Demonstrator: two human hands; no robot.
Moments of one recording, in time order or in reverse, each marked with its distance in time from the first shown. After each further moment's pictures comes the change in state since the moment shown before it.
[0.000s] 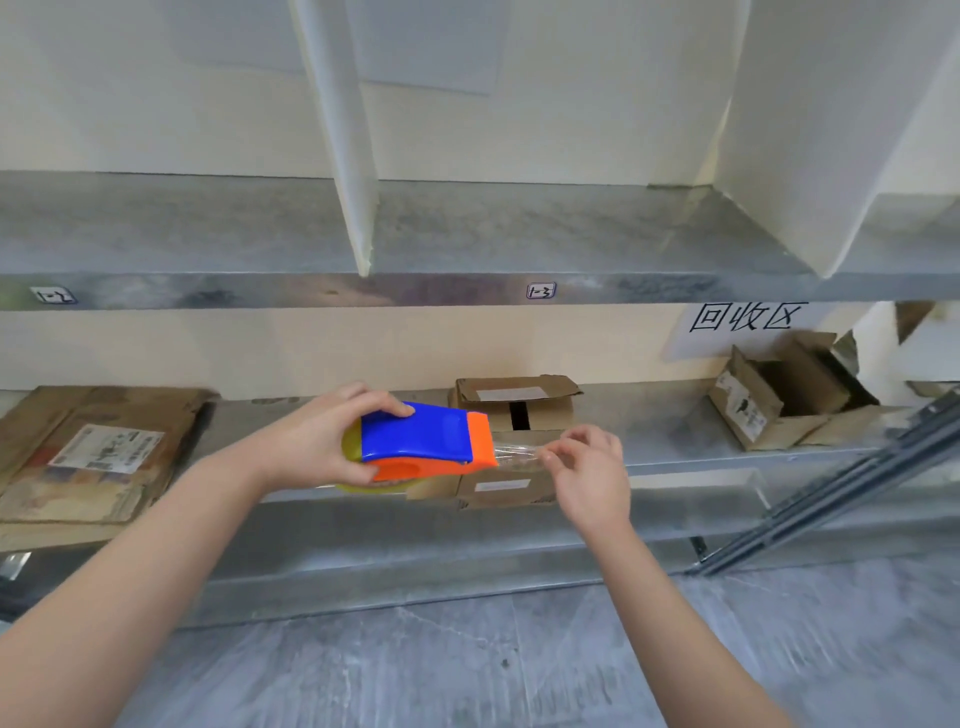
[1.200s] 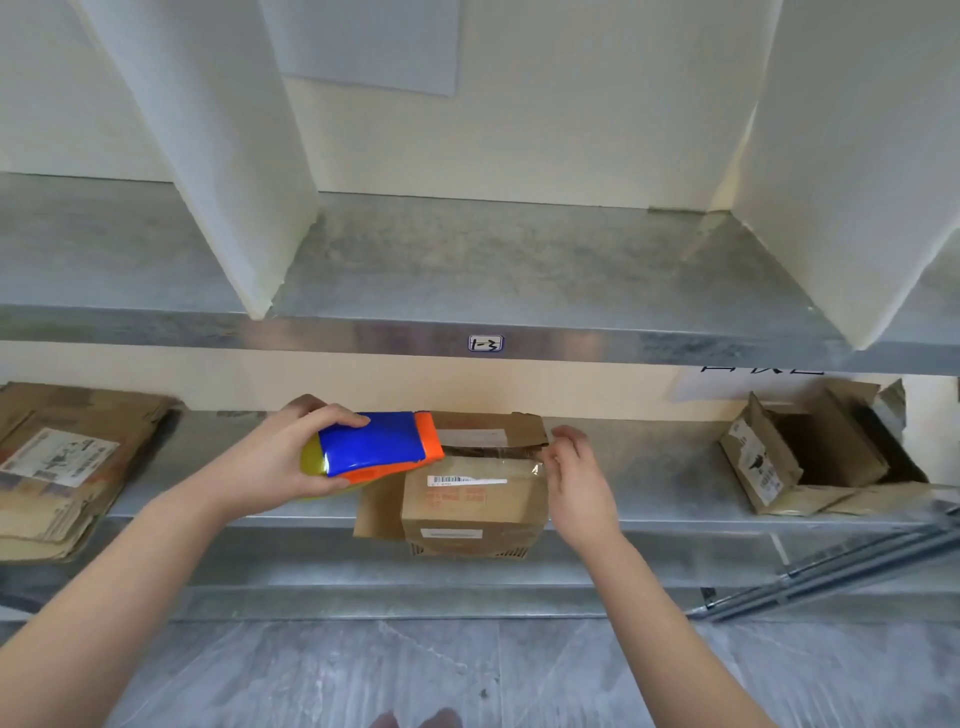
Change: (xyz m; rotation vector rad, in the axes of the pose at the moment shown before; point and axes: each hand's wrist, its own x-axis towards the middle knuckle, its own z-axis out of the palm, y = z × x) left_hand 0.049 -0.012 0.024 0.052 0.110 -0.216; right_hand 0.098 0.059 0.005 0.007 -0.094 -0.161
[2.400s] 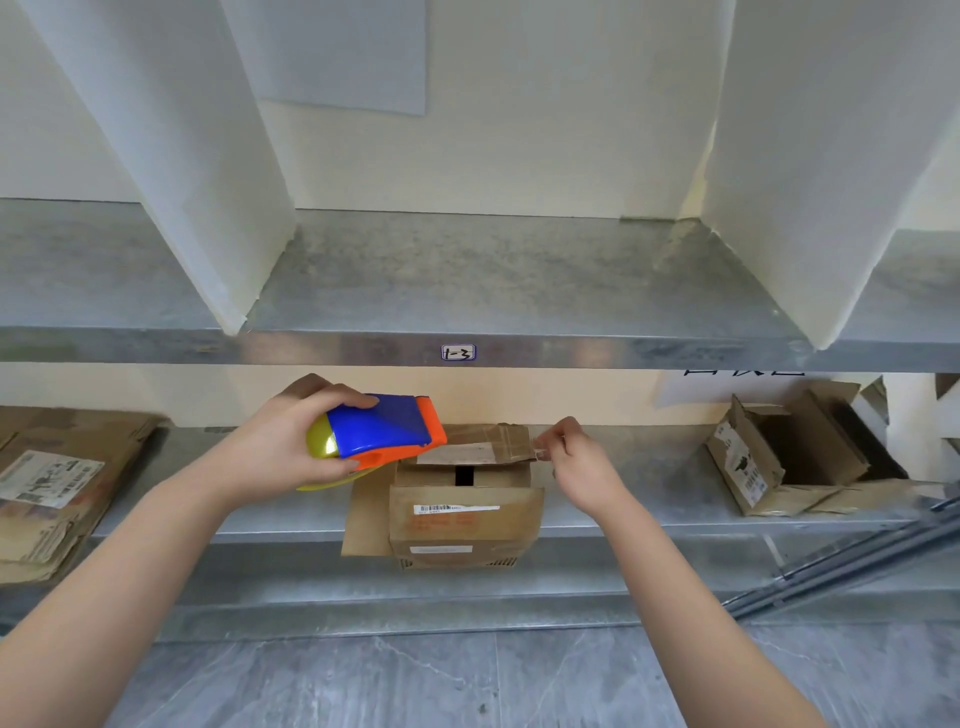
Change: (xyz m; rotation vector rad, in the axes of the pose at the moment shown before) left_hand 0.024 0.042 -0.018 -0.016 0.067 0.017; right_hand 0.027 -0.012 -0.047 0.273 -0.190 0.157
